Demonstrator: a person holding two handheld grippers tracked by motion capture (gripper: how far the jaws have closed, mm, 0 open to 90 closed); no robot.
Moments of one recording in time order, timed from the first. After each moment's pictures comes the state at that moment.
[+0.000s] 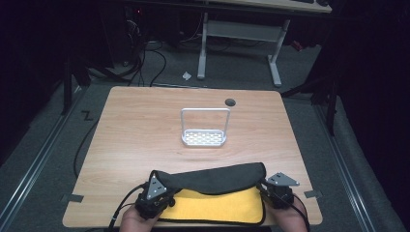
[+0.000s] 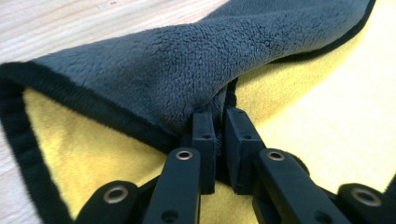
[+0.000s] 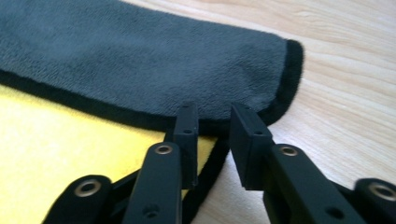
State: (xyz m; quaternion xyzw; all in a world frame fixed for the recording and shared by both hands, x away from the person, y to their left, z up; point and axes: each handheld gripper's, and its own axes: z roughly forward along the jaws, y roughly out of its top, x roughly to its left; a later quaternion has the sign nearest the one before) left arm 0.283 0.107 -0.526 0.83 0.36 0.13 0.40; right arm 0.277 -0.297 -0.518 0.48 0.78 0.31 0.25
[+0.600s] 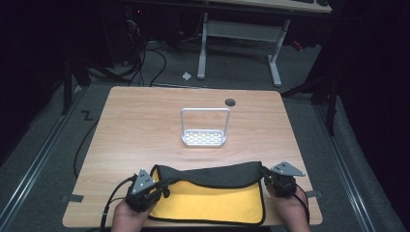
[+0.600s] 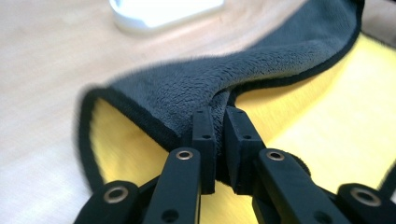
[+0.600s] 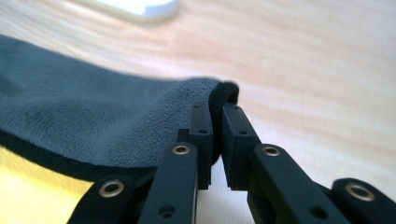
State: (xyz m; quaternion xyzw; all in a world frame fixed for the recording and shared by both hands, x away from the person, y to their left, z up) left arm 0.300 0.134 -0.491 0.80 0.36 0.15 0.46; right arm 0.303 -0.305 -0.498 0.48 0.75 0.34 0.28
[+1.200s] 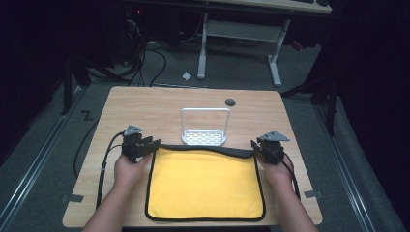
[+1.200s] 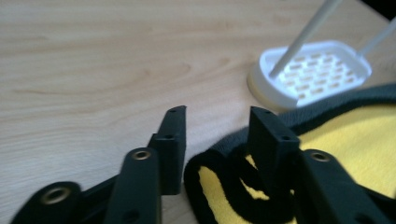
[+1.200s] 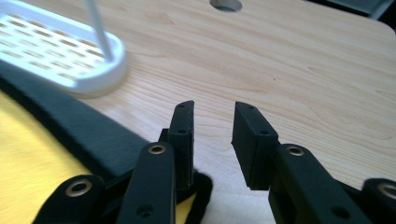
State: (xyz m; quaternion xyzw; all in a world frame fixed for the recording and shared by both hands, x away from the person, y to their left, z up) left arm 0.432 0.168 -0.494 0.72 0.49 0.13 0.47; right arm 0.399 -0.294 -0.490 0.50 0.74 0.33 0.30
